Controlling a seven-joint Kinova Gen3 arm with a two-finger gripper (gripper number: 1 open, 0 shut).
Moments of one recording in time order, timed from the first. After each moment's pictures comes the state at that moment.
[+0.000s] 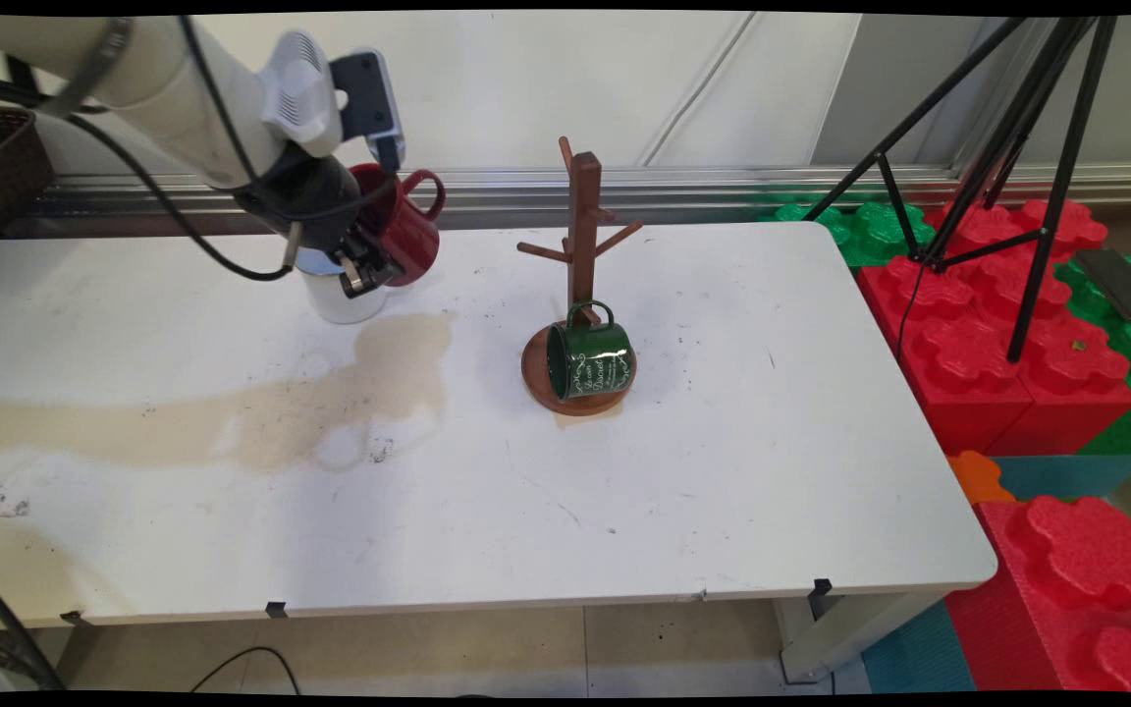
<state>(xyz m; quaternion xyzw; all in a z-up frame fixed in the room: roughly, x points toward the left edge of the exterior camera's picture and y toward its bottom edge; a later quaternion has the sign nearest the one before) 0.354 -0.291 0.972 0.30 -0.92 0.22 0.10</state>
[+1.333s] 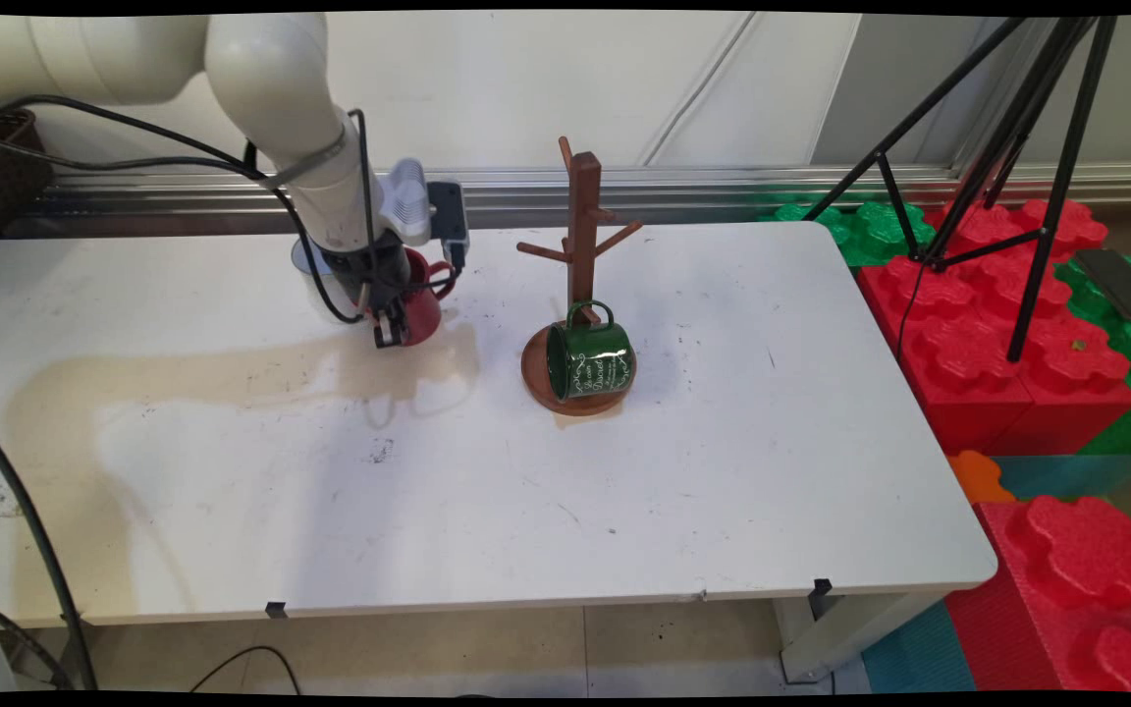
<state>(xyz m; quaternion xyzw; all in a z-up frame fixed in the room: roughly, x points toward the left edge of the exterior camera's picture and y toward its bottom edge) 0.355 -0.389 0.855 0.28 -0.95 0.13 -0.01</state>
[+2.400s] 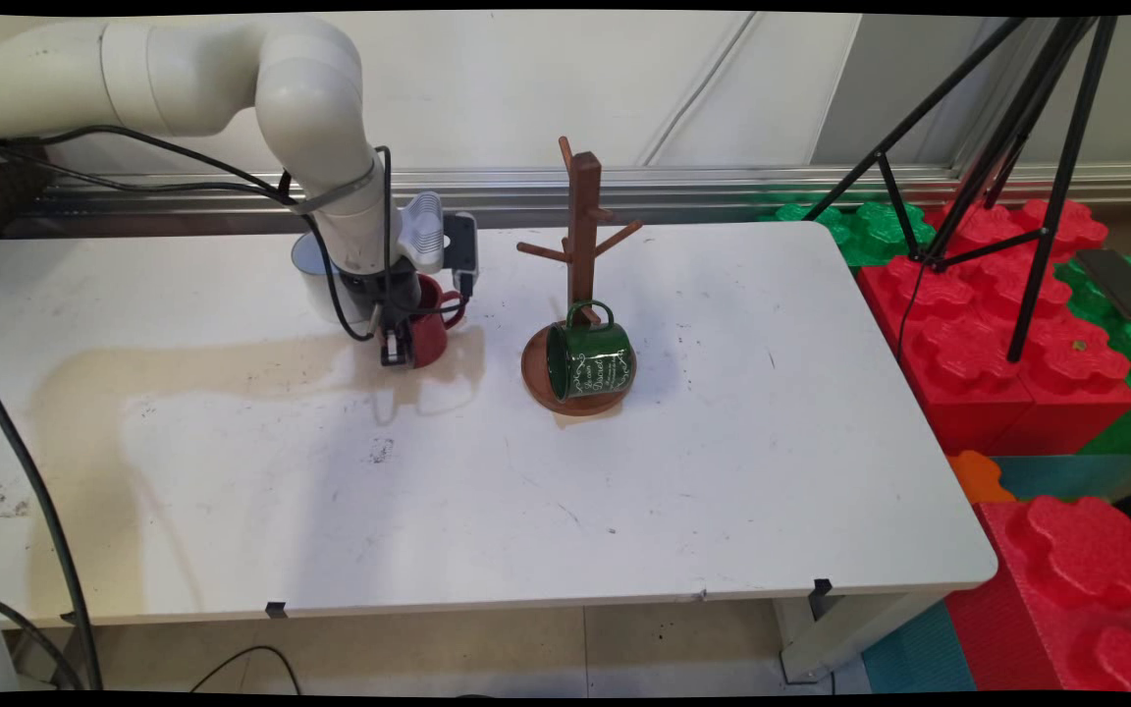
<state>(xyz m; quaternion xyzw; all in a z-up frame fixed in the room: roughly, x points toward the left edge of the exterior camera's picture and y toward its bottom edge) 0.355 -0.407 0.816 0.25 -0.96 0.10 -0.03</state>
